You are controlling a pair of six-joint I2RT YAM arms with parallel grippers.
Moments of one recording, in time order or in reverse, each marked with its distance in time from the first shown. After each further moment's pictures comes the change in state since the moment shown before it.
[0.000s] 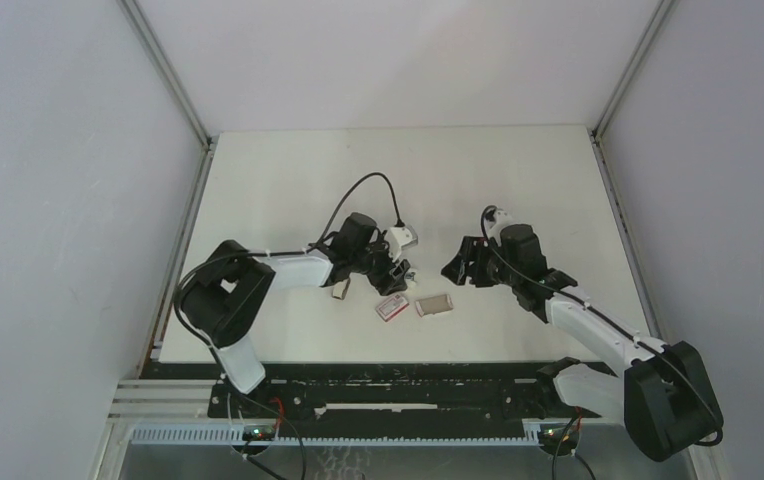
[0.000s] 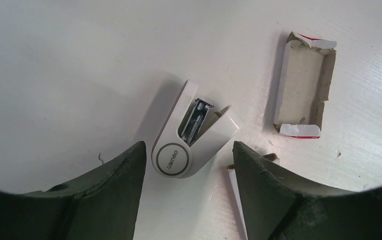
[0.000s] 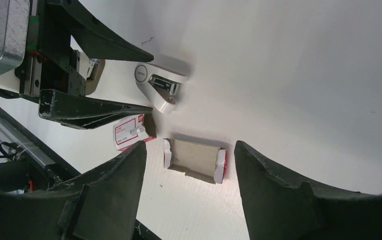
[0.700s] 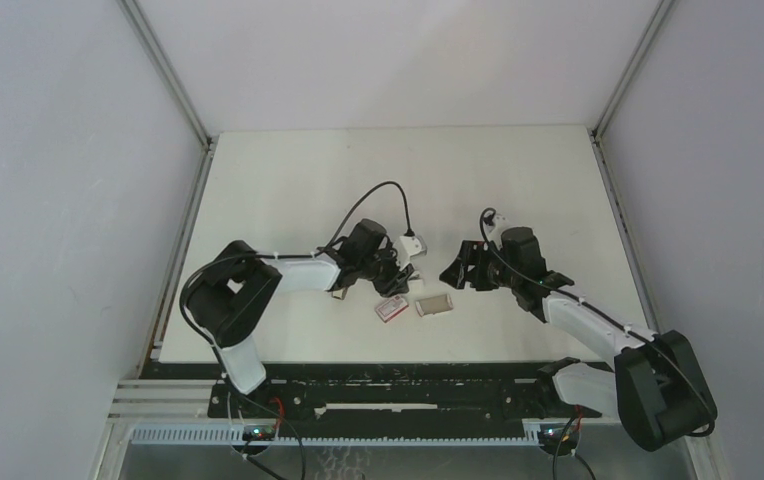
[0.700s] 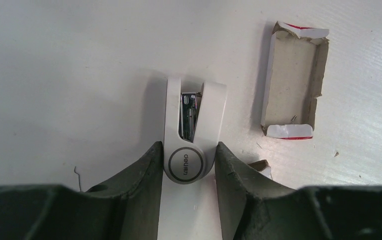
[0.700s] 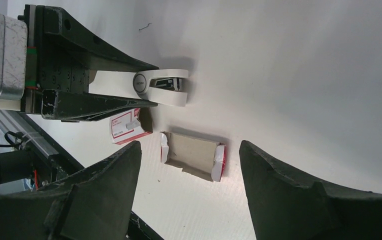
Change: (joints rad) left arm -0.056 0.024 0.007 -0.018 -0.038 0.042; right arm -0.037 0.047 -0.045 0.063 -0.085 0.002
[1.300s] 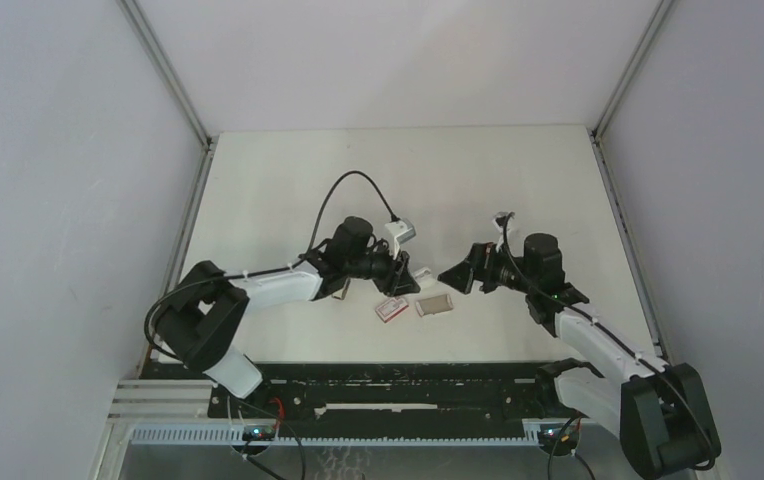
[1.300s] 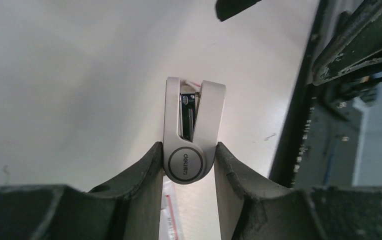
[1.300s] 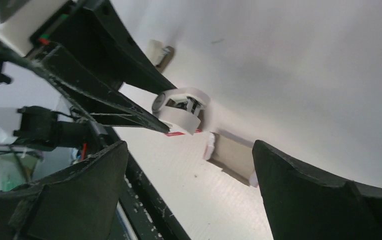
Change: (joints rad) left arm -0.008 -0.175 -0.074 0.101 0.121 -0.381; right arm -0.083 -0.118 -0.092 0.165 -0.257 0.010
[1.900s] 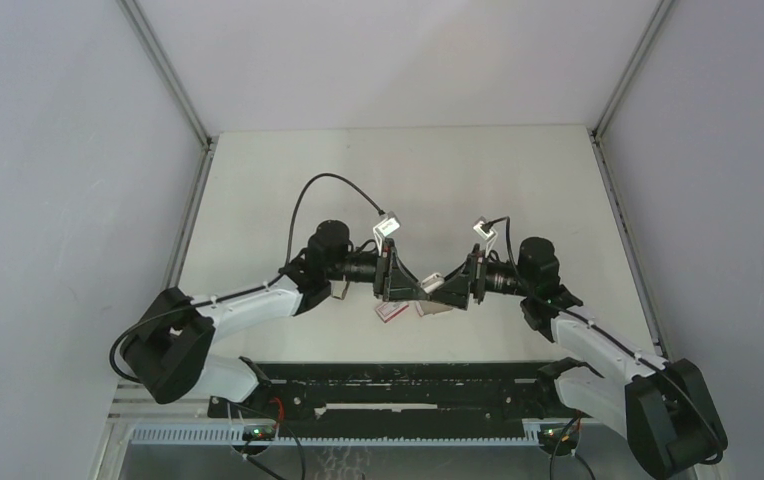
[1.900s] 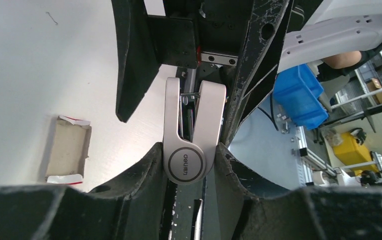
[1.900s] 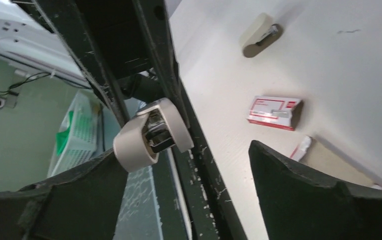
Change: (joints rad) left arm -0.012 -0.214 -0.122 0.290 0.284 -0.472; right arm 0.077 -0.024 -0.037 0.223 -0.309 0.133
